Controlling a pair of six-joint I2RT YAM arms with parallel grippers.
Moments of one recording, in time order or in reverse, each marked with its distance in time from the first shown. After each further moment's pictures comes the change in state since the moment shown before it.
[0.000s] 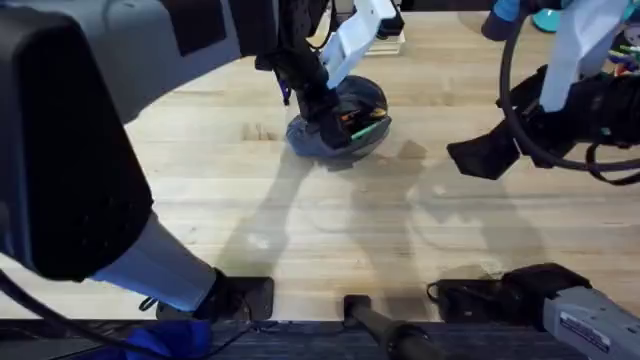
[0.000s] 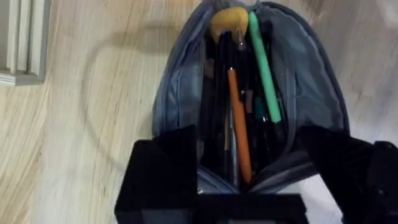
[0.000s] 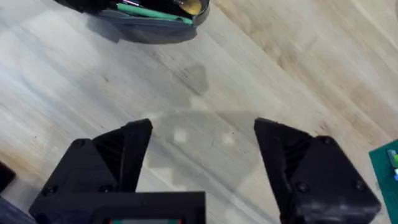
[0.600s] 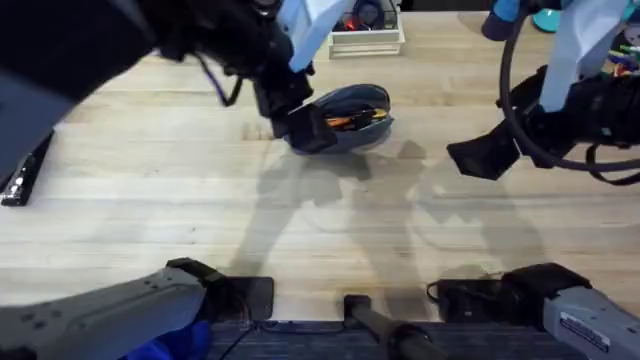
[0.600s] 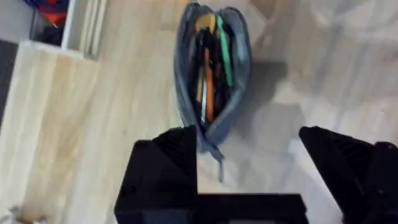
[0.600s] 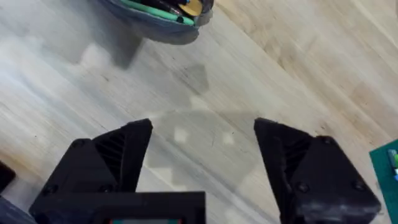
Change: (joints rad) left arm 0.002 -0.435 0.000 -0.238 -0.035 -0.022; right arm 0.000 0.000 0.000 -0.002 0.000 0.000
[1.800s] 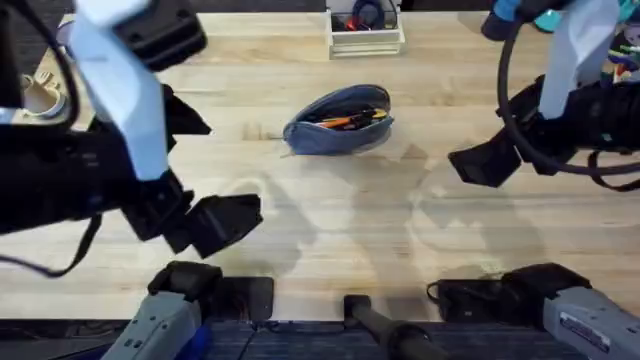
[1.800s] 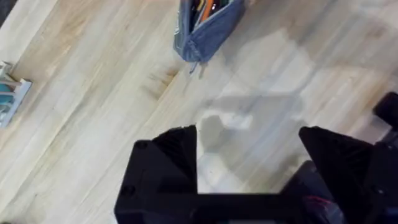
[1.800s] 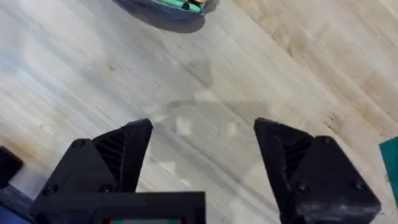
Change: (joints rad) left arm 0.279 -0.574 -0.136 -0.351 -0.017 -0.100; right arm 0.000 0.000 0.000 -0.046 0.000 0.000
